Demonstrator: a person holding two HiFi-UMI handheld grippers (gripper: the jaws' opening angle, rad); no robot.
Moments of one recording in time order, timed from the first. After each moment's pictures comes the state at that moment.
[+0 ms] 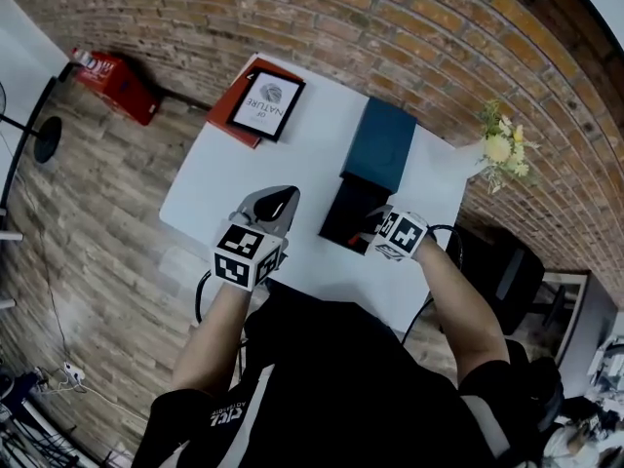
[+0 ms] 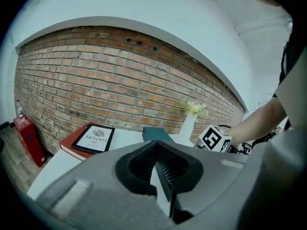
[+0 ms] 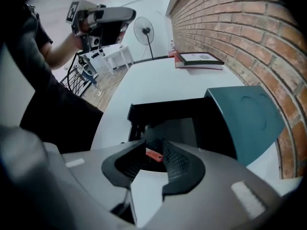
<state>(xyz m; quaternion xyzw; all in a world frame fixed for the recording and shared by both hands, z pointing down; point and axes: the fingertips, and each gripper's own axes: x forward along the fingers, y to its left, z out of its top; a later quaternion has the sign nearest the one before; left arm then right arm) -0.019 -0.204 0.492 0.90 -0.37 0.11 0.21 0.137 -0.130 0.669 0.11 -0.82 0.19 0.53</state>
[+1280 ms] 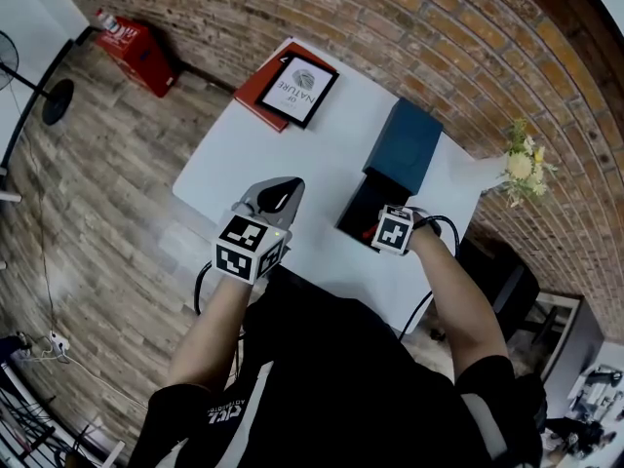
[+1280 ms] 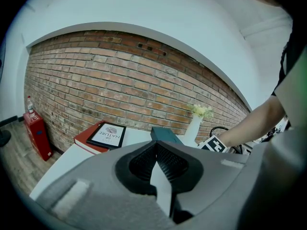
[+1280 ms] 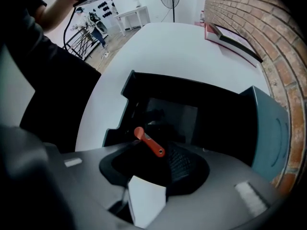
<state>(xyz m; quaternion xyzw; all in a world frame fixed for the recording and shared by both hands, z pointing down) -0.068 -0.195 0.495 0.88 -0.41 0.10 0.22 0.133 -0.112 0.716 -0.01 -0.73 0.11 0.68</state>
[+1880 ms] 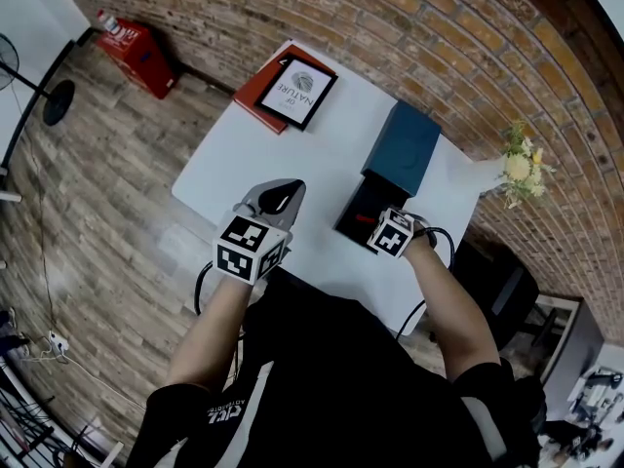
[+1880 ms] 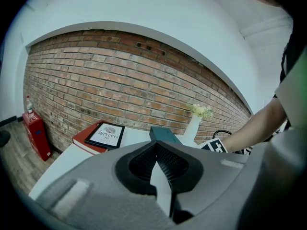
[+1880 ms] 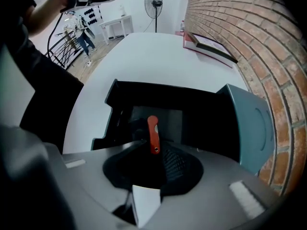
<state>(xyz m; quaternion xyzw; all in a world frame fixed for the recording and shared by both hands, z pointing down) -0.062 -0.194 0.495 0.88 -0.41 0.10 0.22 0.131 -0.135 0.716 0.11 -0.75 0.10 0.65</state>
